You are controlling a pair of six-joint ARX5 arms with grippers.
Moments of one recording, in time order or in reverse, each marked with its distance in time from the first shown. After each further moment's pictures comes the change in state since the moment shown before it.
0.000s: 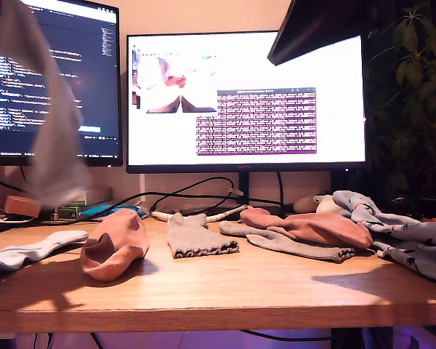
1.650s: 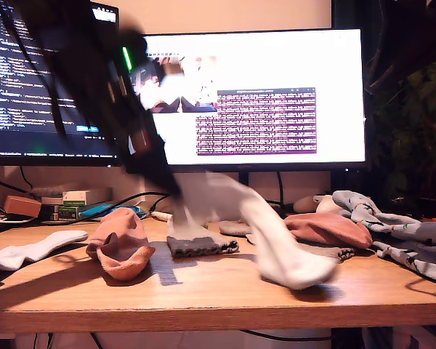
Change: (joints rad) left arm -0.006 0.365 -0.344 0.850 0.568 0.256; right arm -0.247 -0.077 0.000 -0.177 0.130 0.056
